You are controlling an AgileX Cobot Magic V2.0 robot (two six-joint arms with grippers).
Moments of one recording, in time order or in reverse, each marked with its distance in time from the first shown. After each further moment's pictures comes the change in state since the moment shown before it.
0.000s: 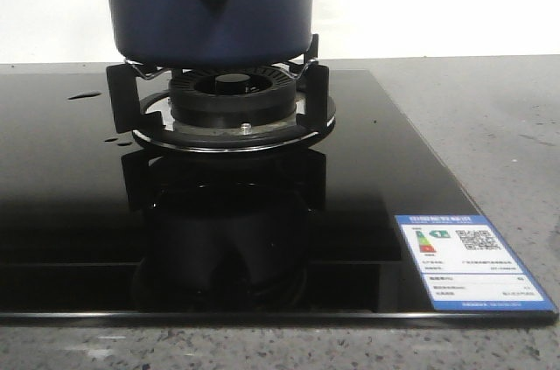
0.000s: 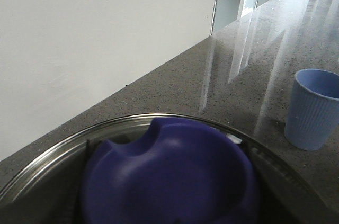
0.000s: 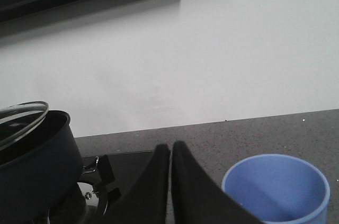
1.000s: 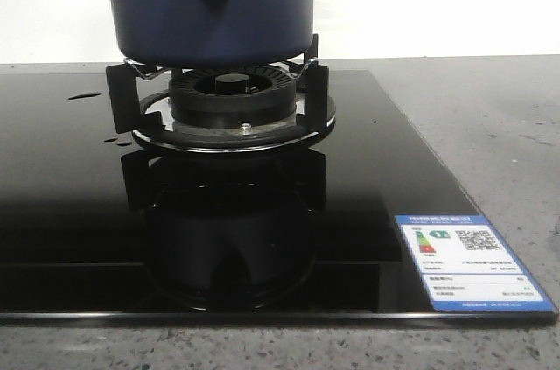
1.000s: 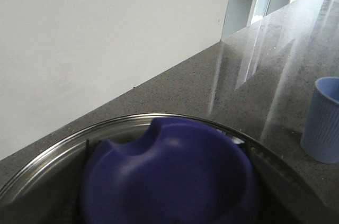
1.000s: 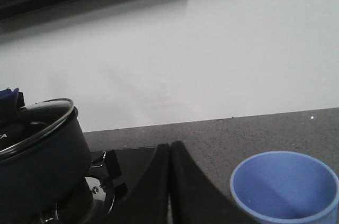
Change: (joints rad) left arm -0.030 0.067 -0.002 -0.121 -0.051 0.093; right arm 0.000 0.000 0.000 -0.002 -0.026 0.000
